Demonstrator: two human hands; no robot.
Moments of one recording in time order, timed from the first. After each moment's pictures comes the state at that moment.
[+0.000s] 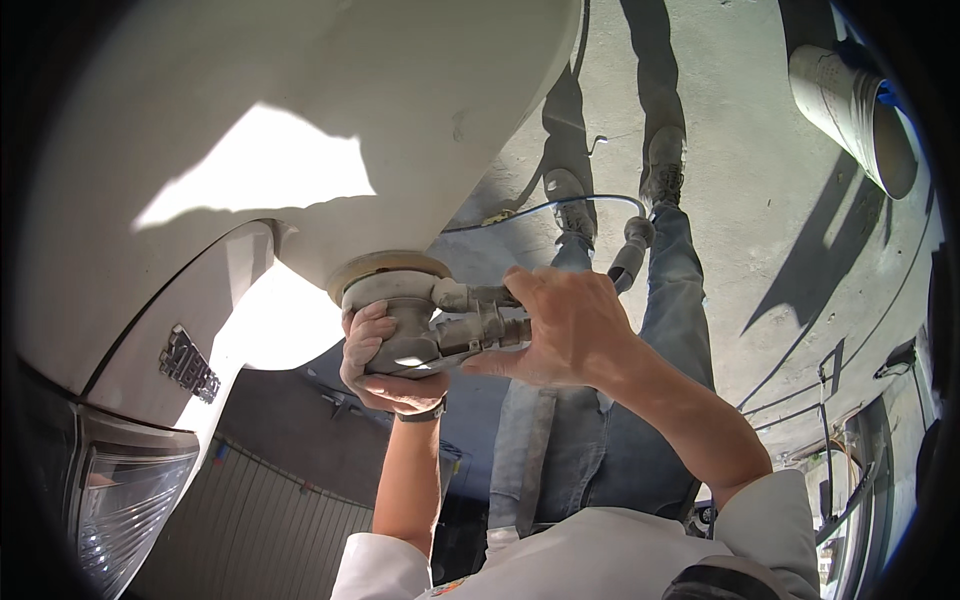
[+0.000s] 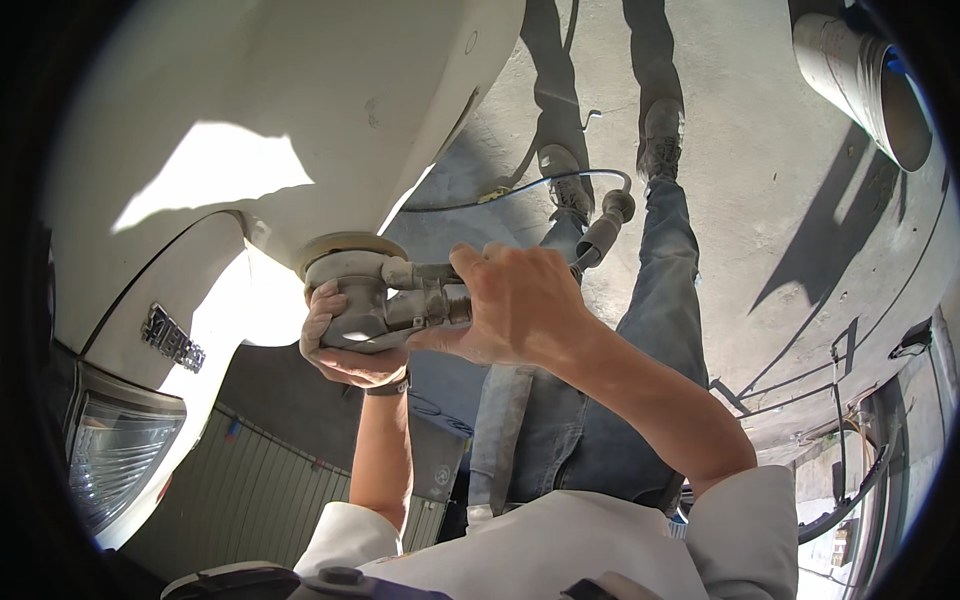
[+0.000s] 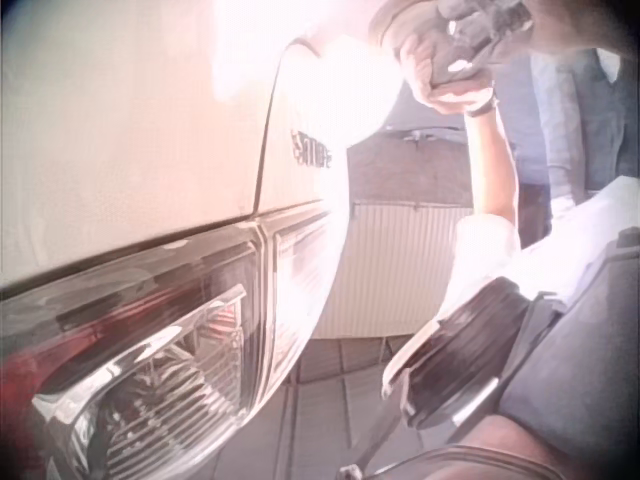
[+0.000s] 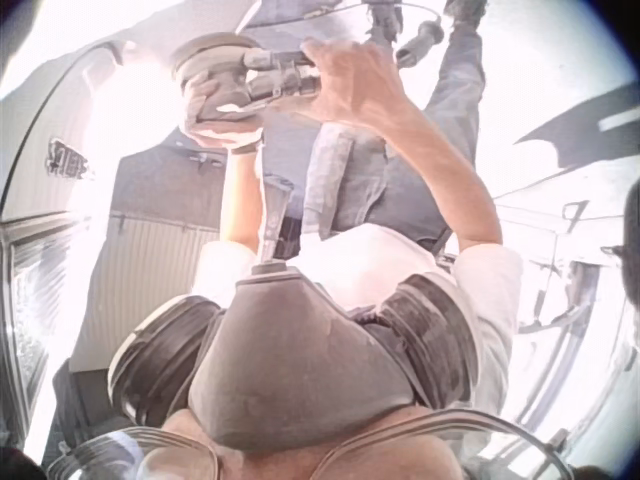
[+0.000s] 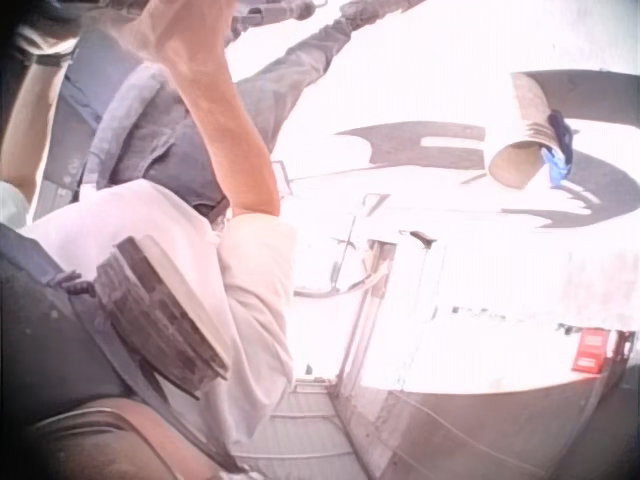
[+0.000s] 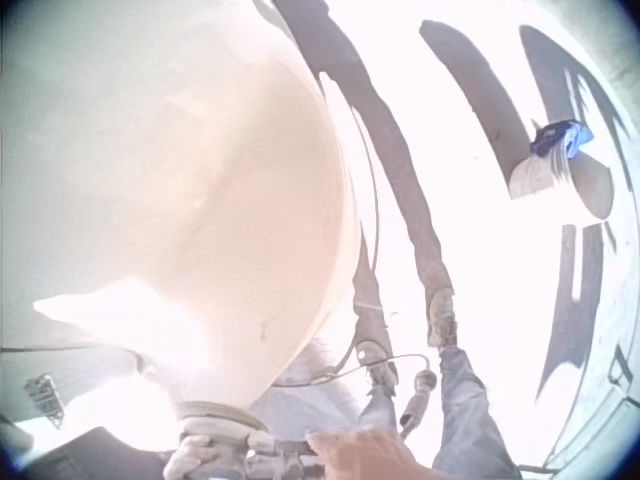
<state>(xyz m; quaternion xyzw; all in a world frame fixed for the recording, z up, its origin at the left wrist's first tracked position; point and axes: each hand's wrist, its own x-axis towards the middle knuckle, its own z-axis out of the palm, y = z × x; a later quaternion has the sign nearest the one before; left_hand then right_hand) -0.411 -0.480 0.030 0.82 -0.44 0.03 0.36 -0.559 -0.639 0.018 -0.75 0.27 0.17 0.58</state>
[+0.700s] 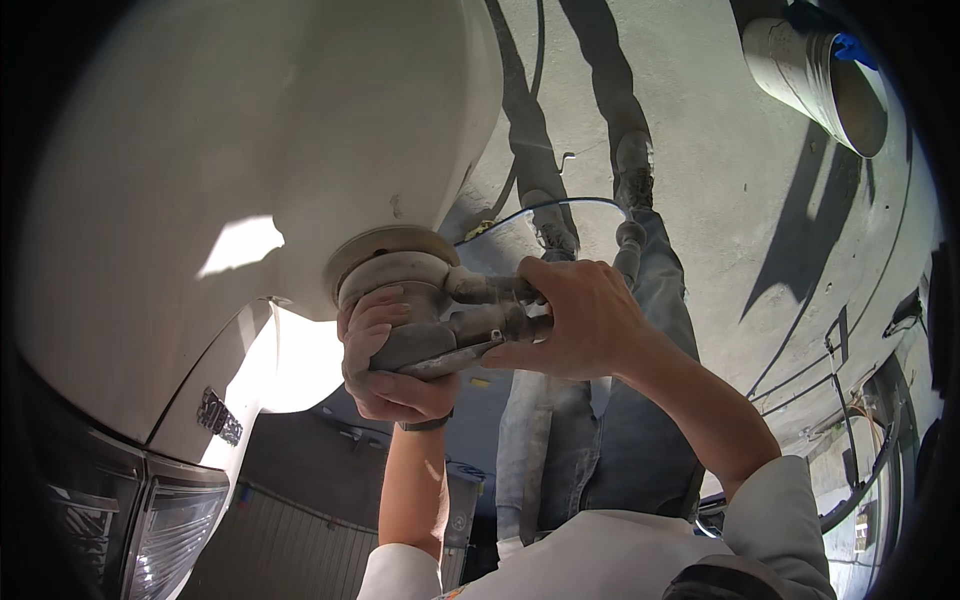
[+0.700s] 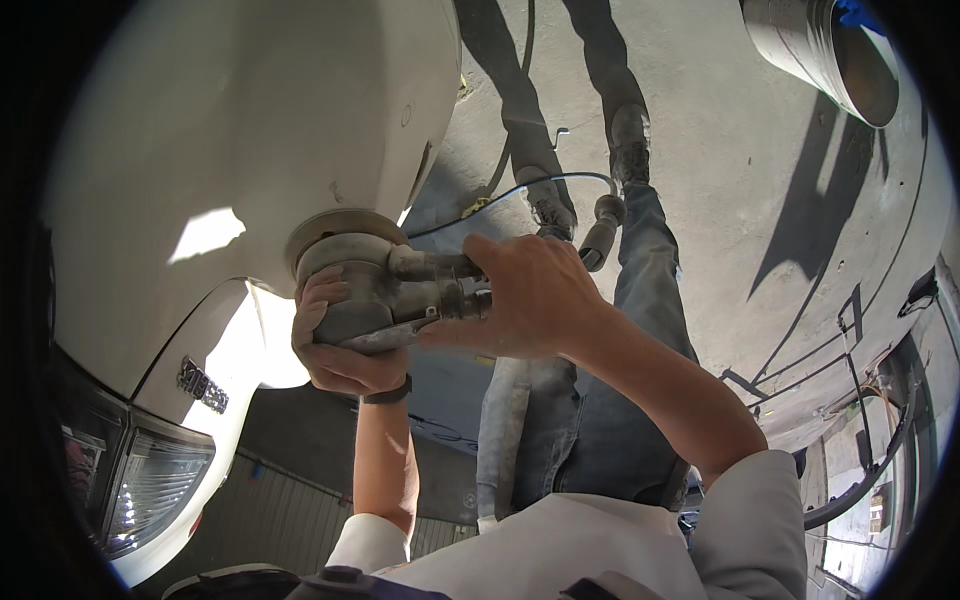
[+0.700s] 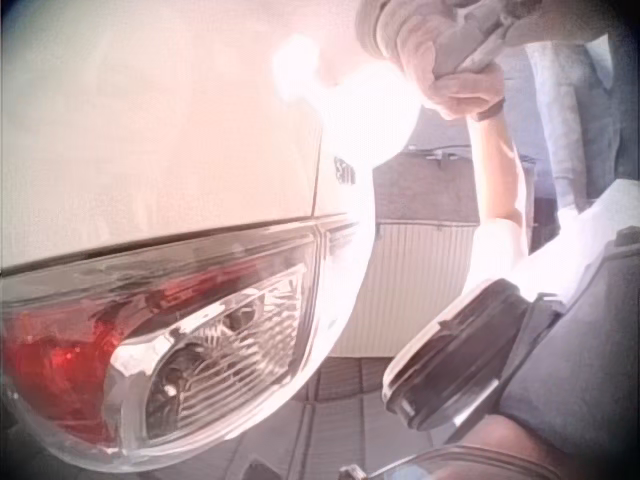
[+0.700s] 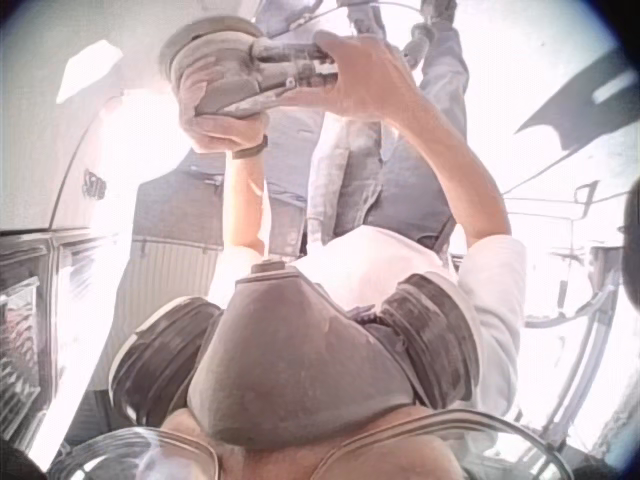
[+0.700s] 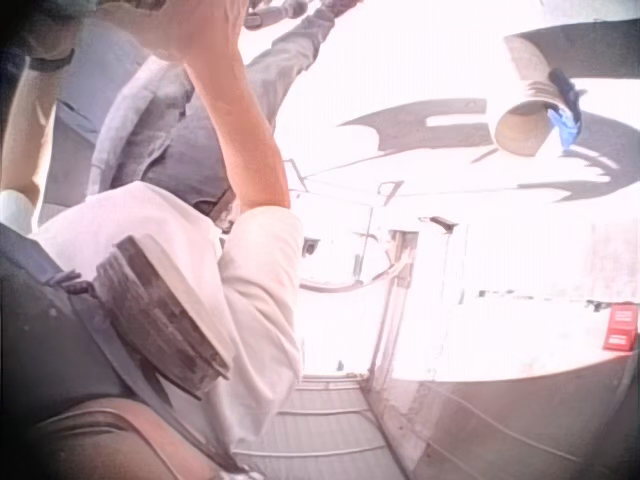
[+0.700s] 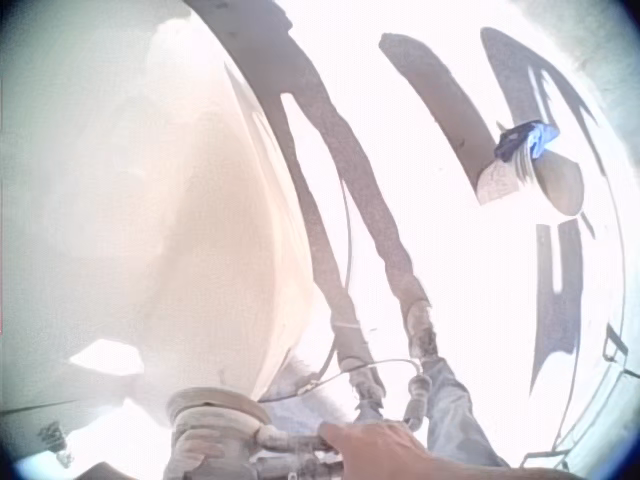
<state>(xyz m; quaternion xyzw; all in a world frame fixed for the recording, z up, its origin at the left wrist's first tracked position) -0.416 -0.590 0.040 0.76 -0.48 -0.04 0.44 -0.583 -0.700 0.016 -0.69 0.33 0.13 0.63</state>
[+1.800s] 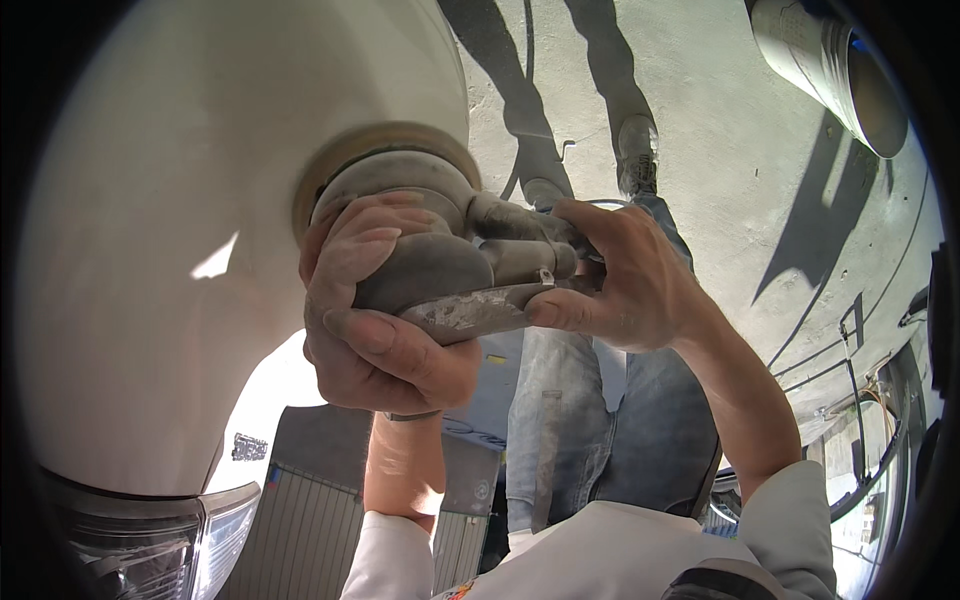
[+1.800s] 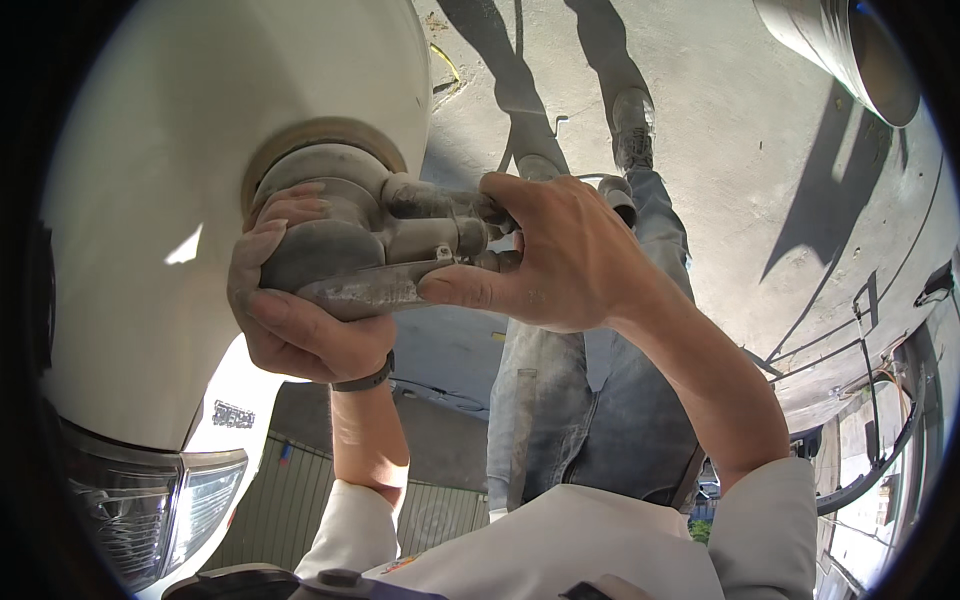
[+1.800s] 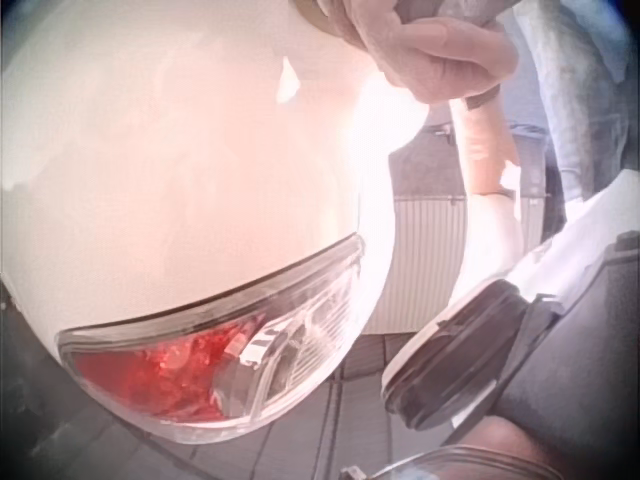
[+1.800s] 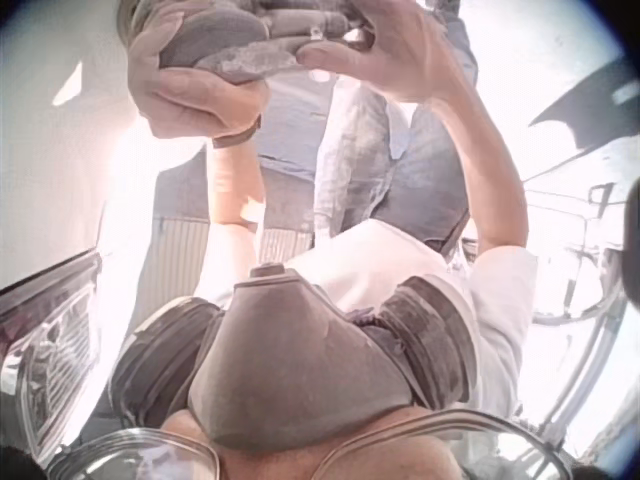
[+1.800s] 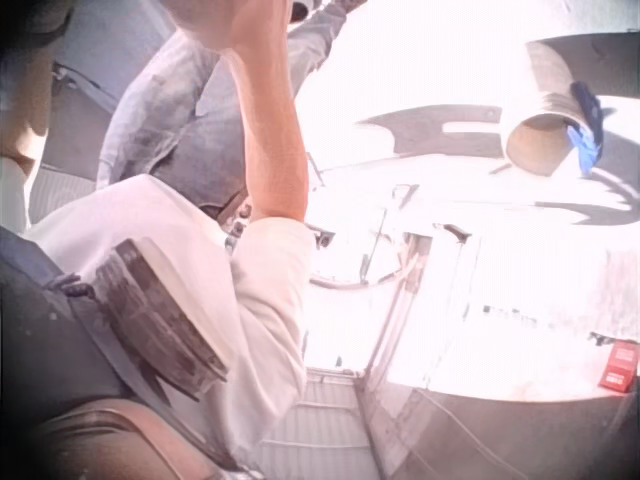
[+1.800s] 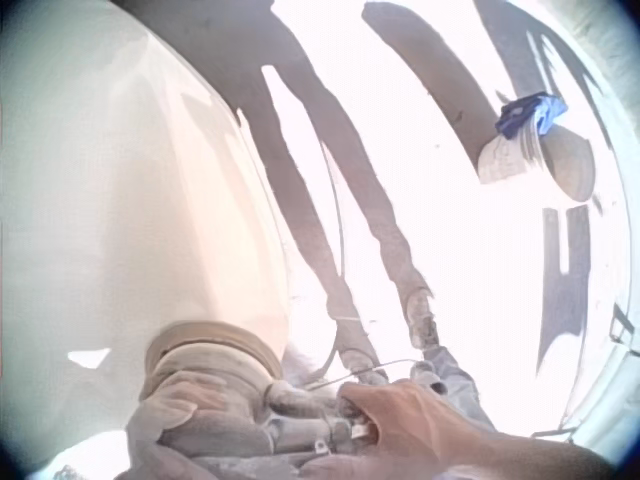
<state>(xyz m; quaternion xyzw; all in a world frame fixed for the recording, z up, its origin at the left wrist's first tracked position) -0.419 -0.705 0.020 0.73 -0.50 -0.11 0.45 -0.623 -0.779 -0.021 -0.56 0.38 0.03 0.74</state>
